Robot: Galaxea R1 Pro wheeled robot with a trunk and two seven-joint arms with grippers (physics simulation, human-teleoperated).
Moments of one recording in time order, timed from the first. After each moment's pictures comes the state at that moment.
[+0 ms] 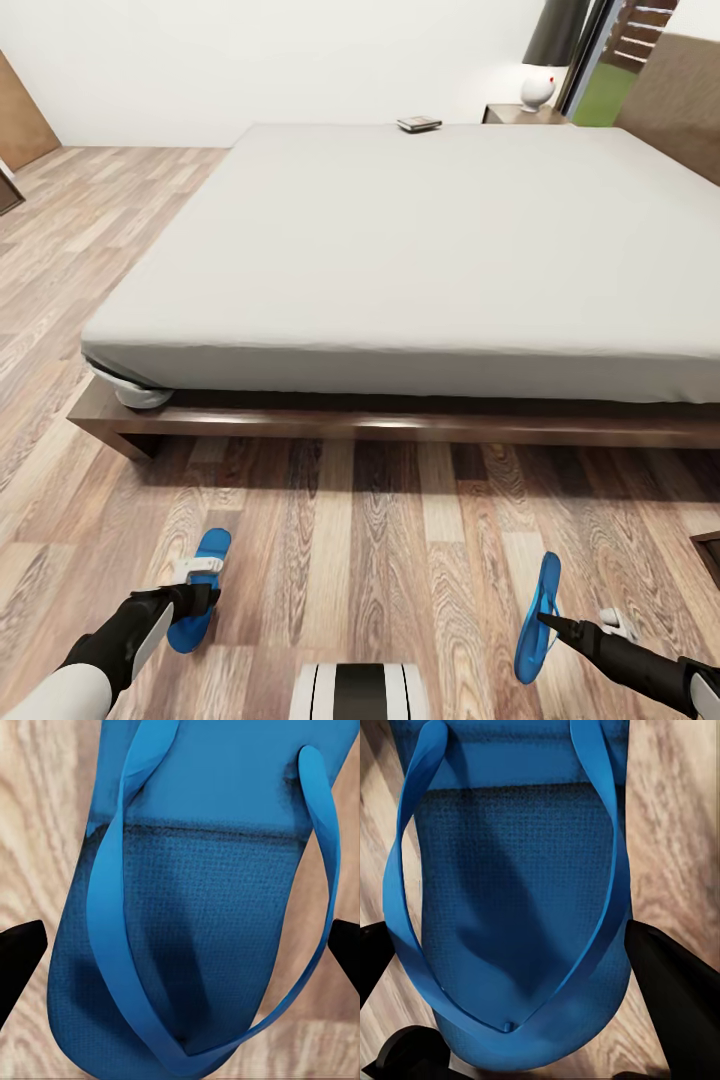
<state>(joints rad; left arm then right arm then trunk) -0.58 0.17 0.02 -0.47 0.03 0.33 -0.08 -0.47 -0.43 -0.21 -0.32 -0.33 0.45 1.01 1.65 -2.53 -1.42</state>
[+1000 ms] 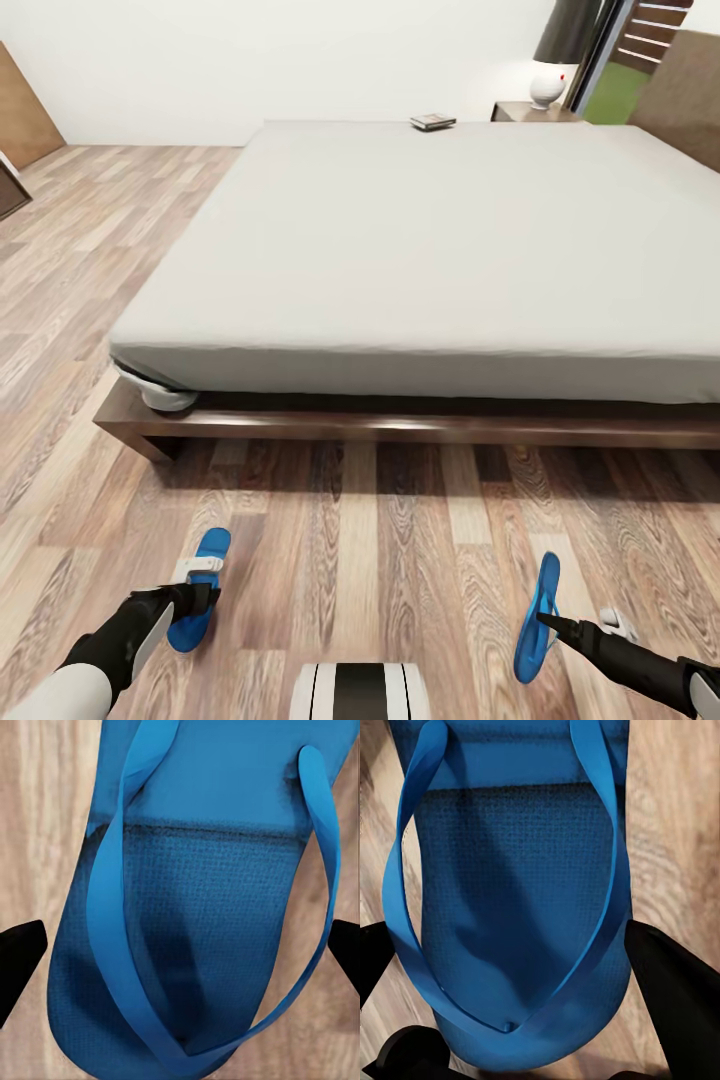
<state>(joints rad) -0.58 0.17 0.02 -0.47 0.03 0.33 -0.07 -0.47 -0.43 -0.21 -0.32 -0.34 0.45 1.01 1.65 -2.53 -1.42</state>
